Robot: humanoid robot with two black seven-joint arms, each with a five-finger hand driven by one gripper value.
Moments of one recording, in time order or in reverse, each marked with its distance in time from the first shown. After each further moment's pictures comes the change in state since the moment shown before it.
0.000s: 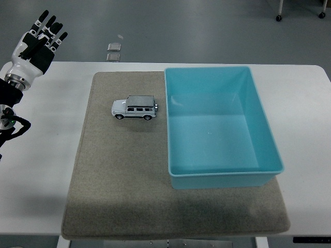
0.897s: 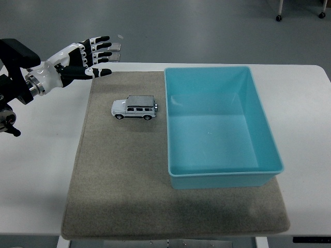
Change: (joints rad) left arm -0.117 0.170 0.328 -0.222 0.538 0.006 -0.013; right arm 0.000 0.000 0.000 0.000 0.000 0.000 0.000
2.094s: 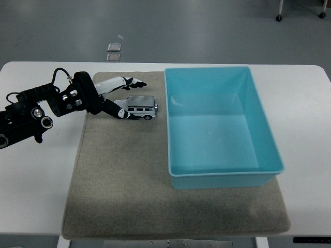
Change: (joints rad) left arm -0.179 -0.096 0.357 -0.057 0.504 0.312 0.121; right arm 0.000 0.000 0.000 0.000 0.000 0.000 0.000
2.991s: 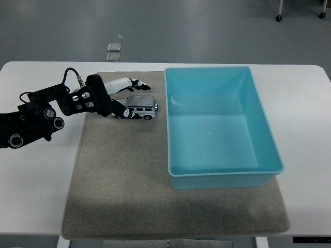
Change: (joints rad) left arm -0.010 -0.061 0.028 0.077 0.087 0.014 0.002; right arm 0.000 0.000 0.000 0.000 0.000 0.000 0.000
